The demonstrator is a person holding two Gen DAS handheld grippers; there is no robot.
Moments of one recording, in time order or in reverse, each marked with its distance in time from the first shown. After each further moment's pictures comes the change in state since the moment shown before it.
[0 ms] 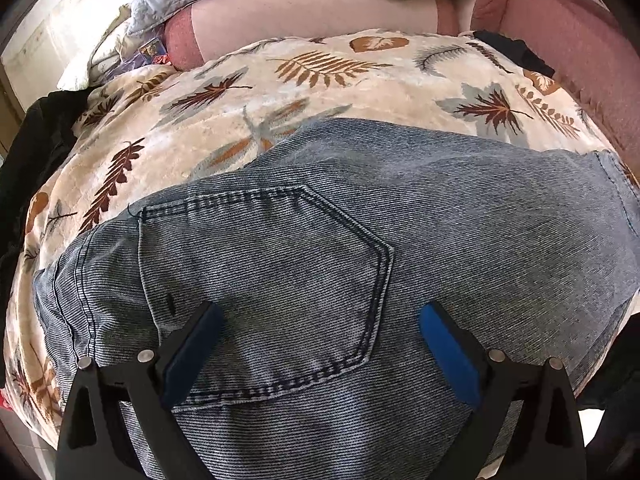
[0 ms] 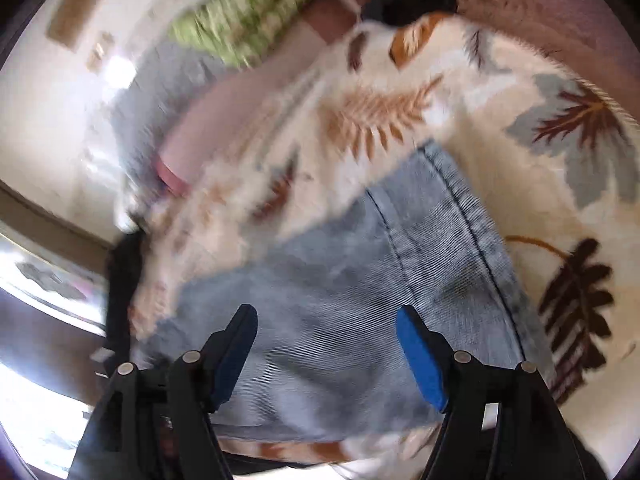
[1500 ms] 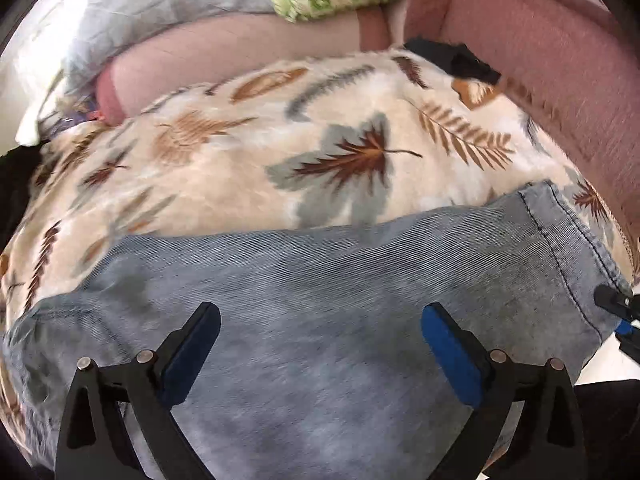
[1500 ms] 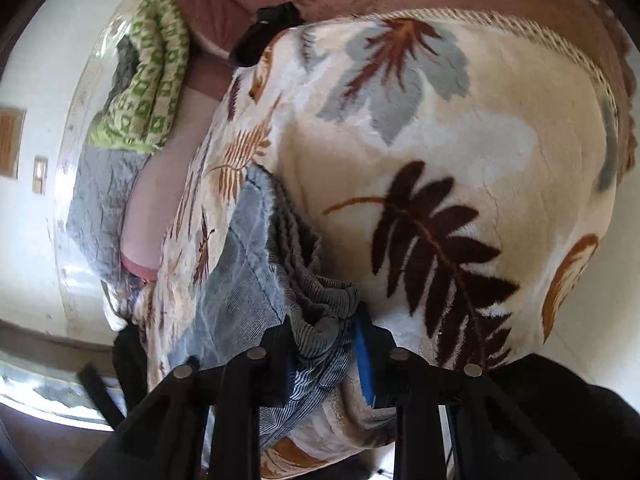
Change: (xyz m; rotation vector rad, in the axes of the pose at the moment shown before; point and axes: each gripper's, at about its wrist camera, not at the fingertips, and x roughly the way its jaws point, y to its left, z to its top) left arm -0.012 -0.159 0.064 0.044 -0.058 -0.059; right arm -0.008 -0.082 -0.016 0.290 -0.087 -0.126
